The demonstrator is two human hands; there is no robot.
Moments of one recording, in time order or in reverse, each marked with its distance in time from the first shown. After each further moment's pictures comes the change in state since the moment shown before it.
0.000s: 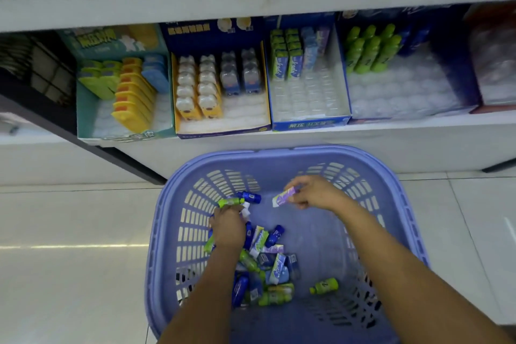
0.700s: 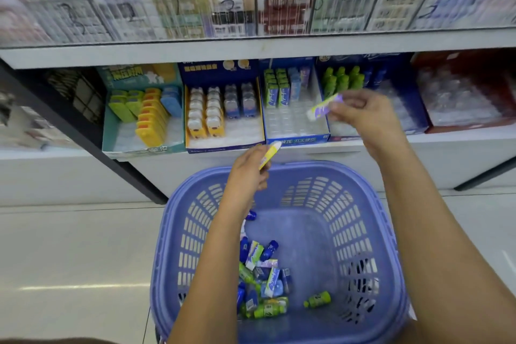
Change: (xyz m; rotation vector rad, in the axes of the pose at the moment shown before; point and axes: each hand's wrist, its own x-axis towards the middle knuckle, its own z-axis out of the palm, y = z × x) left_hand -0.071 0.120 -0.184 -1.340 -0.173 0.244; right_hand -0.111 -0.135 -0.095 0.351 0.565 -0.650
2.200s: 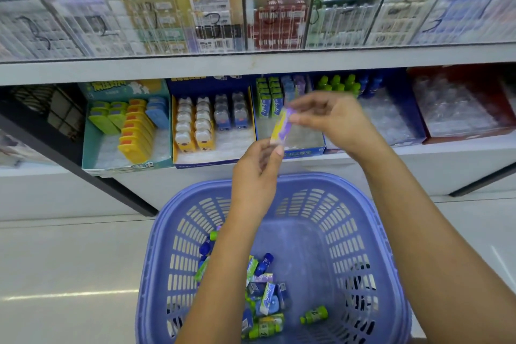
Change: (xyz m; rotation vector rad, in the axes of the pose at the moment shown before) left_hand 0.008 0.007 0.025 0.303 0.032 0.358; right_hand 0.011 -0.021 0.035 -0.204 -0.333 -0.156
